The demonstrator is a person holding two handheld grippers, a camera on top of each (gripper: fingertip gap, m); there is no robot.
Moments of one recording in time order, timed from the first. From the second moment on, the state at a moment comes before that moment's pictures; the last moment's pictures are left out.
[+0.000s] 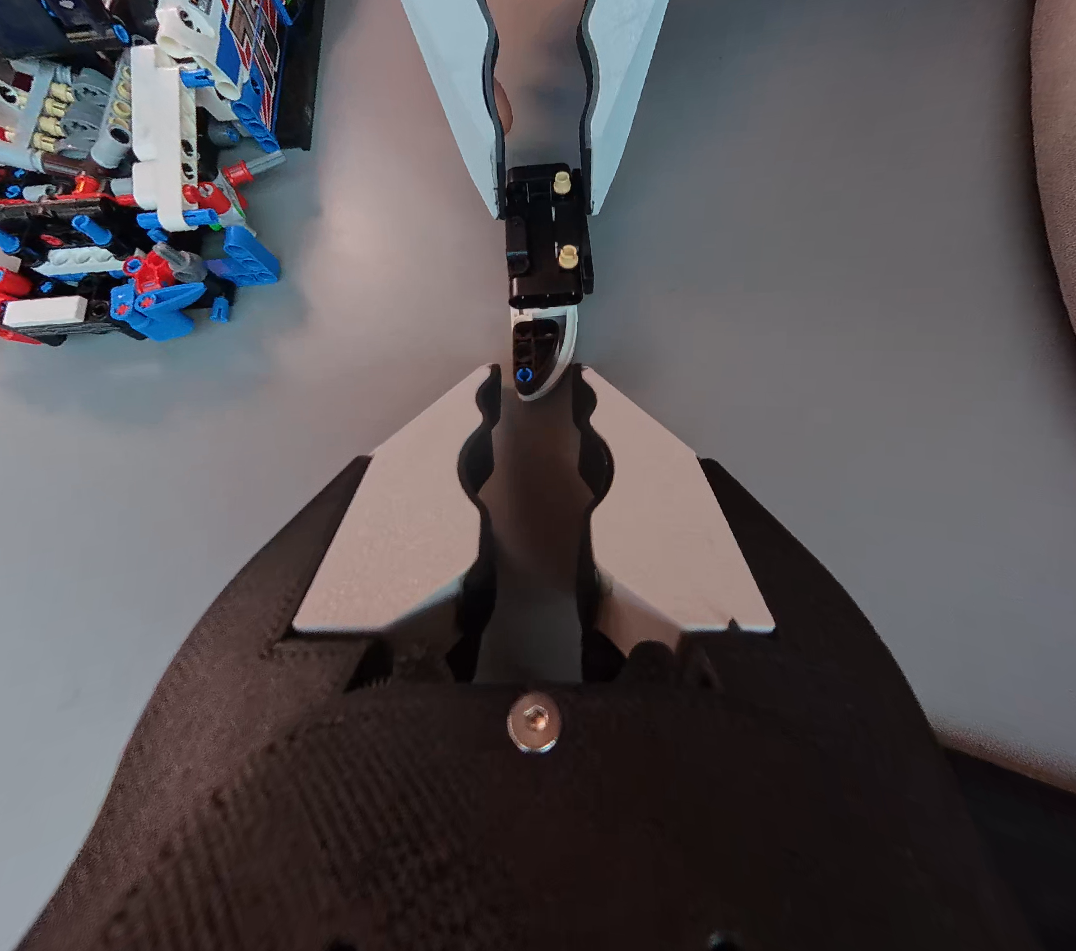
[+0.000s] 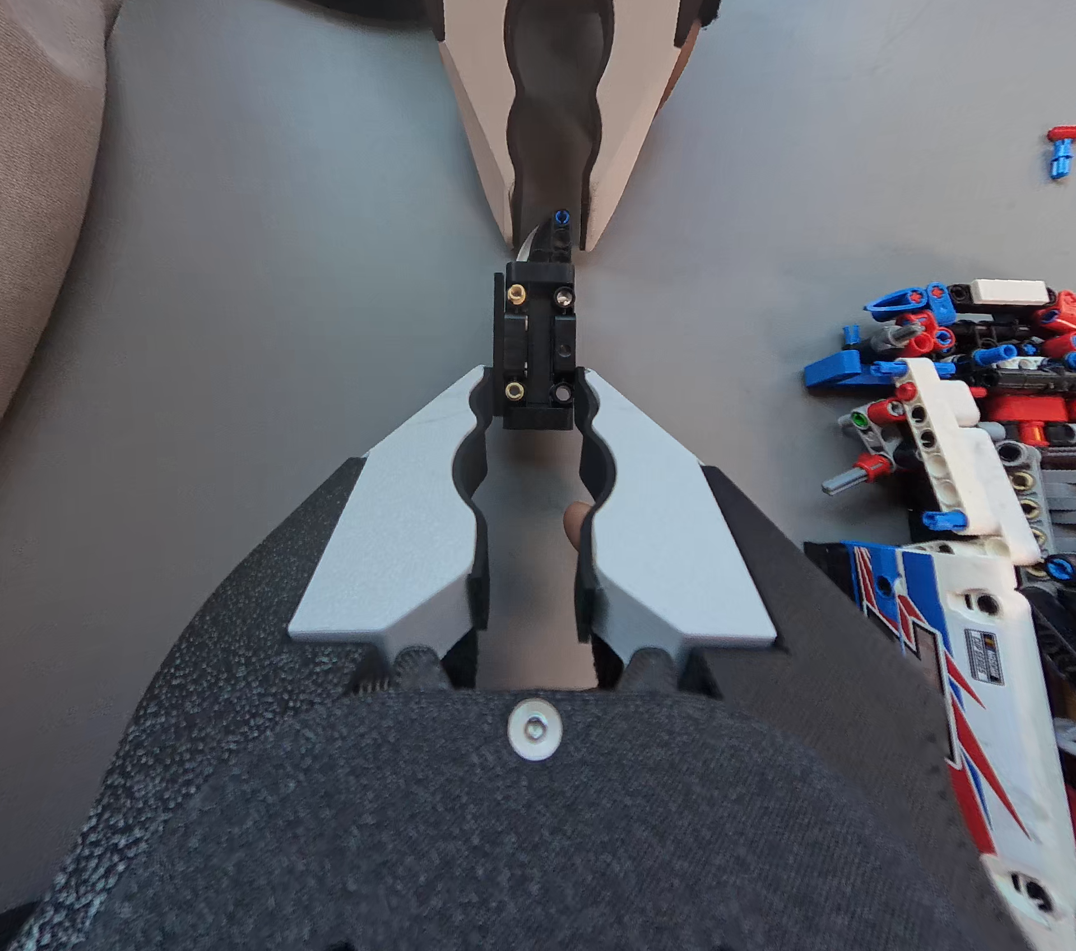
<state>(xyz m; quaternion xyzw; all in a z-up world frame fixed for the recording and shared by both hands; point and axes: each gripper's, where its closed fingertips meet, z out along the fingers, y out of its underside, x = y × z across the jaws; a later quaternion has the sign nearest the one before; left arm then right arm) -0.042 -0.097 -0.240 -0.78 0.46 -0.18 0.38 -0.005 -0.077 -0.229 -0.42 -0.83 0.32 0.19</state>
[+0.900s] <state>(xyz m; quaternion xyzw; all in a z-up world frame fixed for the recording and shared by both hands) -0.037 -0.096 -0.240 -0.78 0.46 -0.18 0.39 -0.007 -0.077 -0.237 -0.43 -0.83 0.30 0.19</state>
